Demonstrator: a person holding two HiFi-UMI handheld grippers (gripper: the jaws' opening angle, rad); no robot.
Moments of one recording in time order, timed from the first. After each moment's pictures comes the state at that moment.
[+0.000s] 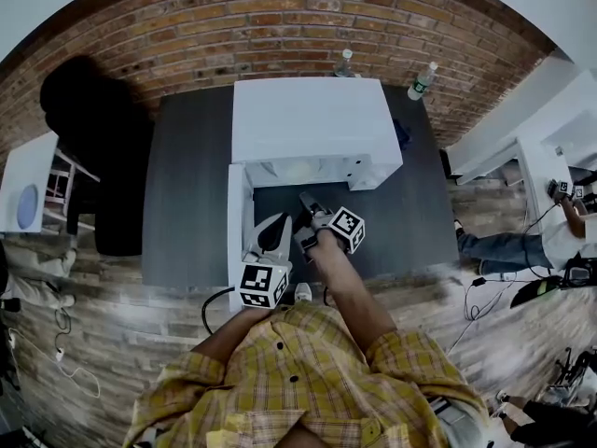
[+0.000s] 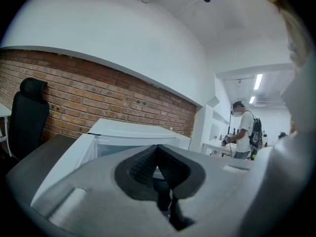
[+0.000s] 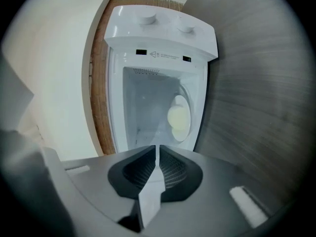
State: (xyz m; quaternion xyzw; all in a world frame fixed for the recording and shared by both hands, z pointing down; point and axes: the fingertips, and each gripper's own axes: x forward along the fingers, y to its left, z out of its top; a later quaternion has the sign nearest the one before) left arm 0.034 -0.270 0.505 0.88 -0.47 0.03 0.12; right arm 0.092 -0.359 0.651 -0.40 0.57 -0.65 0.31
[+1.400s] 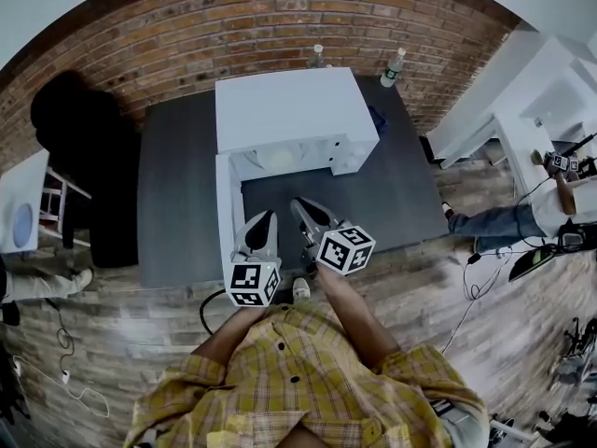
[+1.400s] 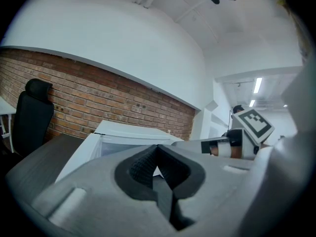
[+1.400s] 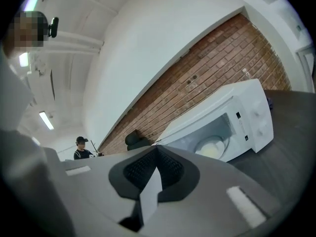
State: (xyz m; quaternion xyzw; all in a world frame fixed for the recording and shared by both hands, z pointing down) left arm 0.025 -0.223 0.490 0.87 -0.47 0.01 0.13; right arm 0.080 -0.250 0.498 -0.44 0.84 -0.30 0.09
